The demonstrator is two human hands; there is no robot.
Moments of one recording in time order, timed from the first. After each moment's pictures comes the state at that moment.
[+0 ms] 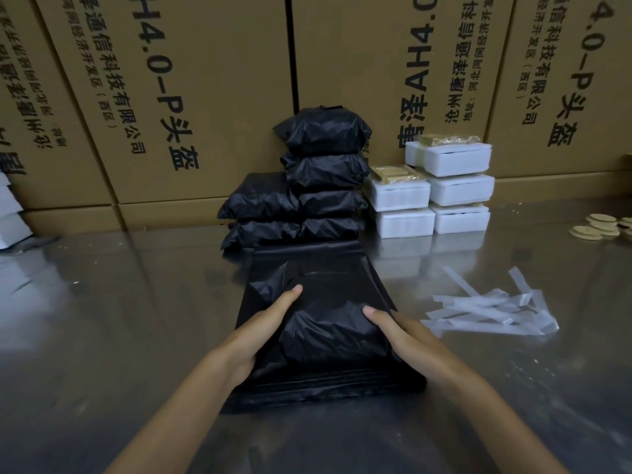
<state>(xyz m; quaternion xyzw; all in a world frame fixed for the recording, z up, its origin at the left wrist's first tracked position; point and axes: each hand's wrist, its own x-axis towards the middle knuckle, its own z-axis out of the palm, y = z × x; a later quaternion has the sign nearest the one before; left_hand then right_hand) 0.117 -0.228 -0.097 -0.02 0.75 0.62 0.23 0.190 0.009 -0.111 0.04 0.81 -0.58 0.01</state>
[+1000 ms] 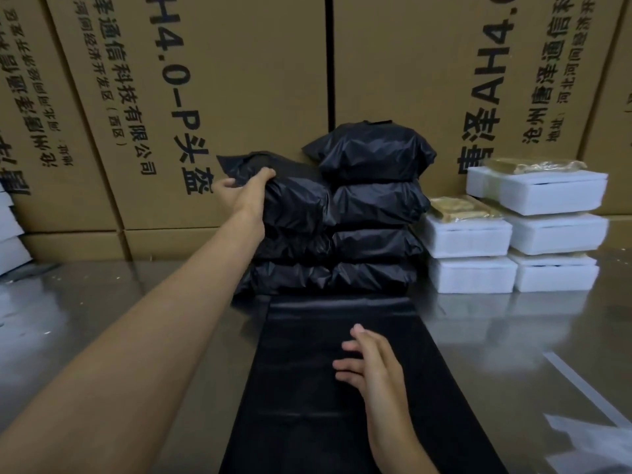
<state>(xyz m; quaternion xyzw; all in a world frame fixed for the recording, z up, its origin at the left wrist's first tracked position) -0.172 -0.236 0.041 -0.10 0.57 0.78 -0.22 0.000 -0.079 -0.149 0.12 0.55 -0.82 -0.11</state>
